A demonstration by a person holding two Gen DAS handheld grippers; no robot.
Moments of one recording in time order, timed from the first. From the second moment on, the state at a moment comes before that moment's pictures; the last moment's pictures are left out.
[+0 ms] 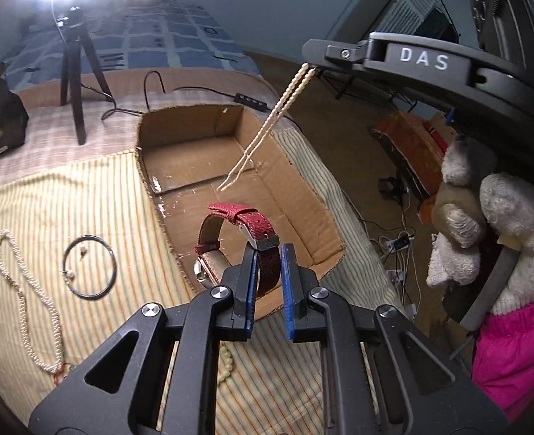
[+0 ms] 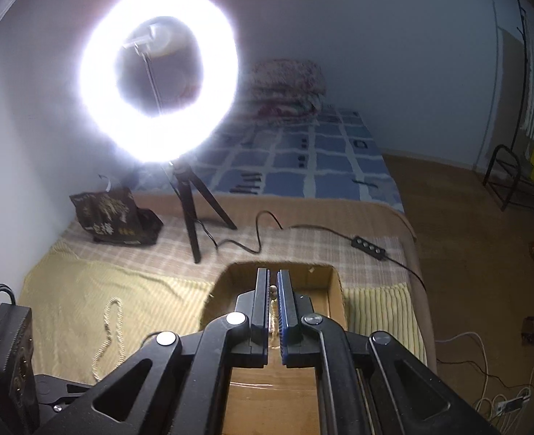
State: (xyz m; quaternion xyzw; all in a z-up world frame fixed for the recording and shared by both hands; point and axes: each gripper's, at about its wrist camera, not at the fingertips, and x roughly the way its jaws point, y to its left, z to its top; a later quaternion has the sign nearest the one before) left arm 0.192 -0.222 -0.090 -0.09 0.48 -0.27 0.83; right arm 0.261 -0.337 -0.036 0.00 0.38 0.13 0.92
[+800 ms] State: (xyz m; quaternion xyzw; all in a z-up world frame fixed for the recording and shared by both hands) left arm 0.194 -0.214 -0.097 -0.07 0.48 -0.26 0.84; right arm 0.253 -0.365 -0.067 0.02 0.42 0.05 0.91
